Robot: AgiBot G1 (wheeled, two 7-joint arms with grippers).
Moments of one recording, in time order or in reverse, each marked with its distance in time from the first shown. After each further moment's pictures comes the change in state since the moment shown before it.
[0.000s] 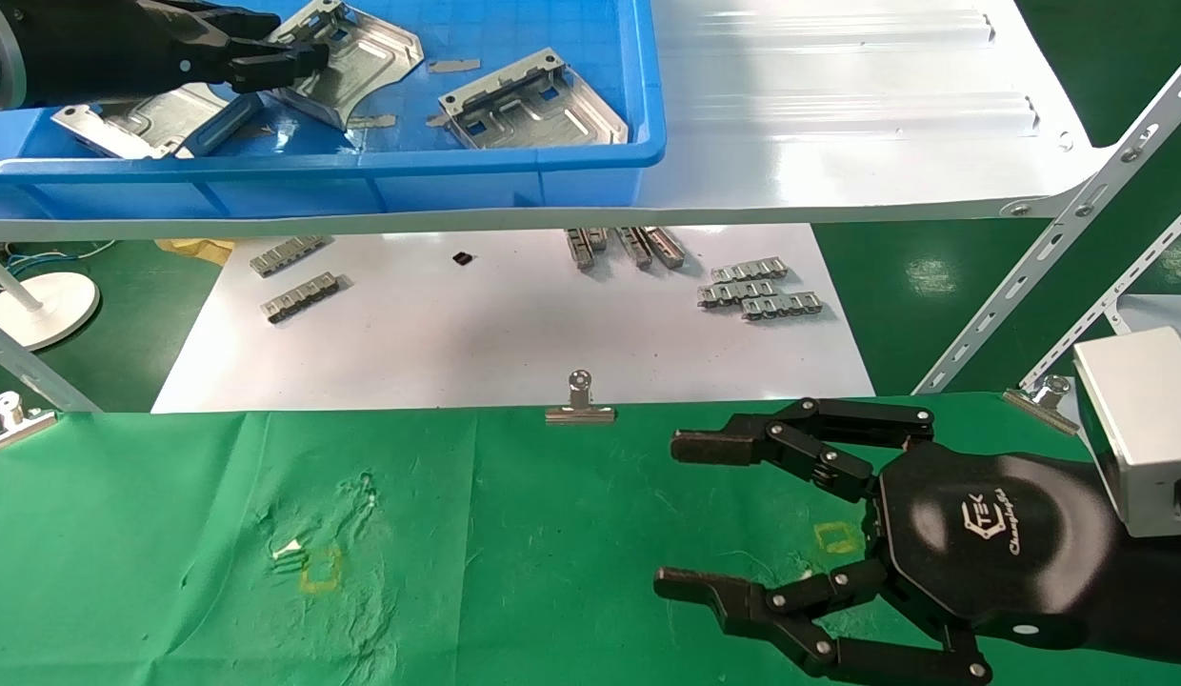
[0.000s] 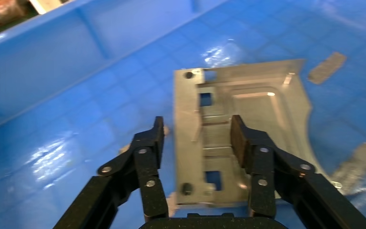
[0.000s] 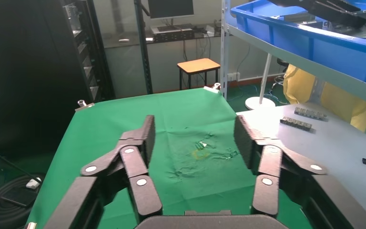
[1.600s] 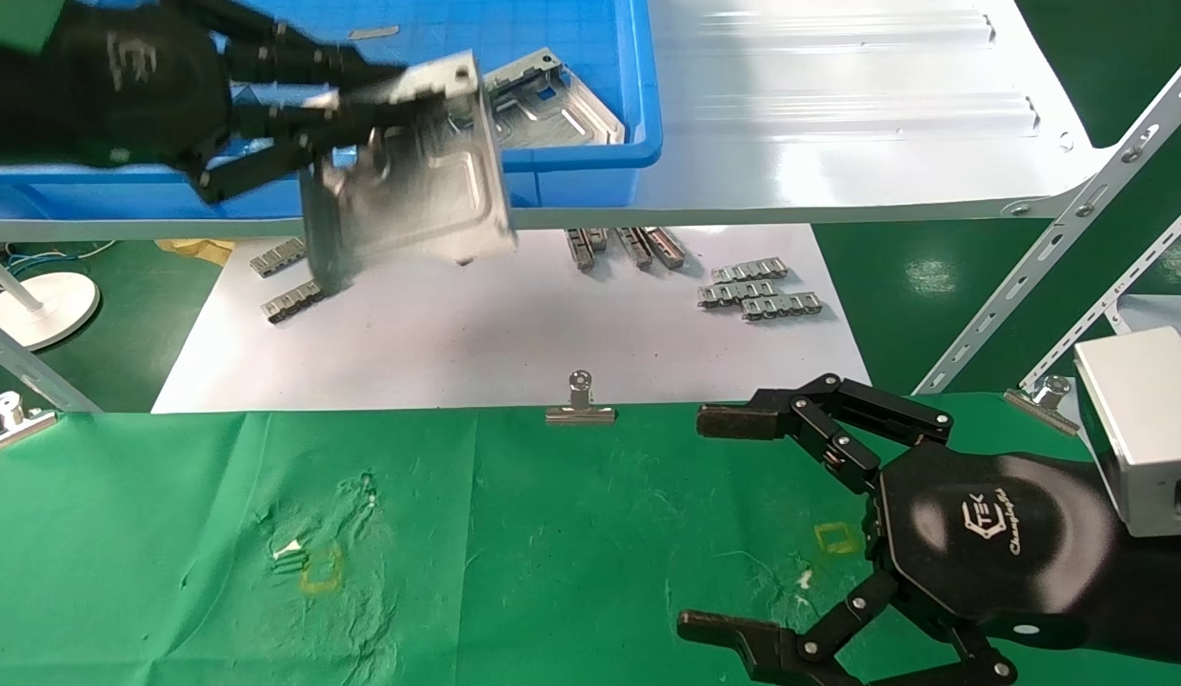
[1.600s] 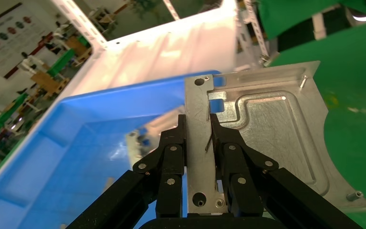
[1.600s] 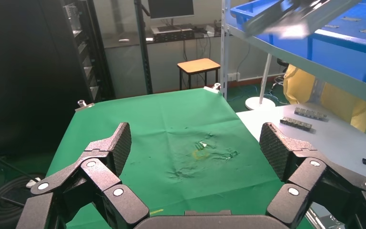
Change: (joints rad) left arm 0.136 -0.256 0.014 -0.452 -0.307 0.671 0.358; right arm 0.000 0.000 -0.001 0.000 0.001 0.000 -0.001
